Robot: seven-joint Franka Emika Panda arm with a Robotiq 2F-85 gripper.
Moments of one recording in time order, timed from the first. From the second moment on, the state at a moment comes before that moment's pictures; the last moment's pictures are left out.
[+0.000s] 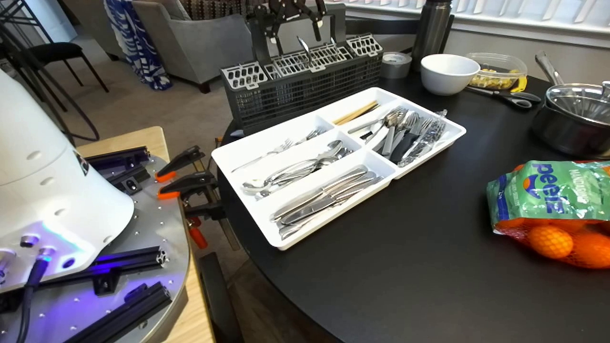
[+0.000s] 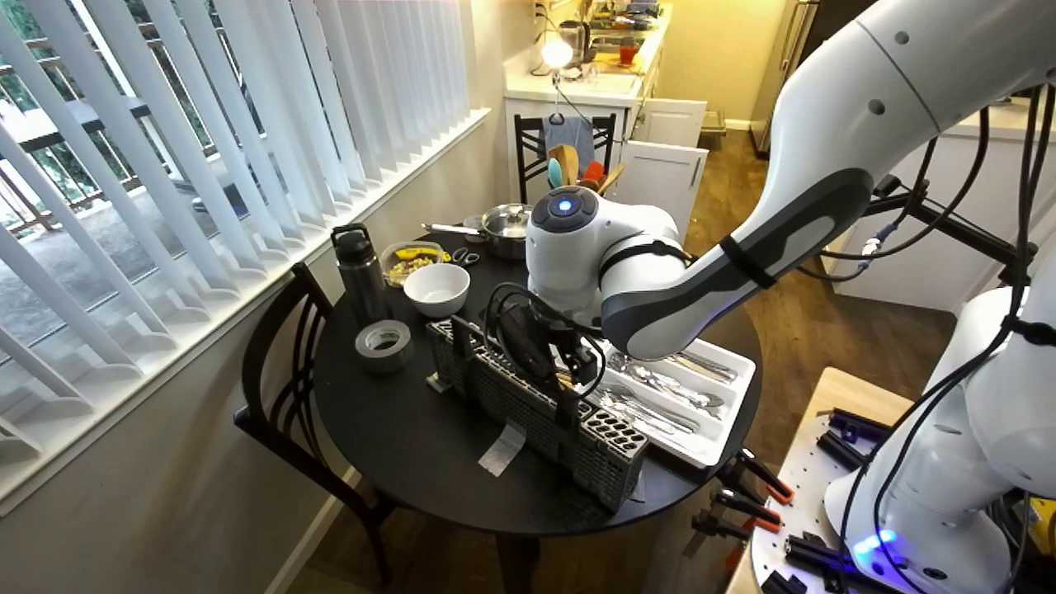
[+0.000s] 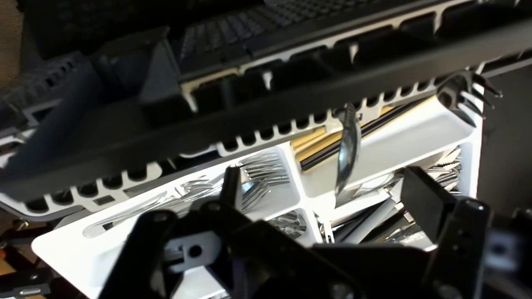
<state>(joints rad) 0.17 0.06 0.21 -2.36 -0.43 2.45 2.55</state>
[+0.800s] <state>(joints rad) 0.17 0.07 0.19 -2.37 -0.43 2.51 2.47</state>
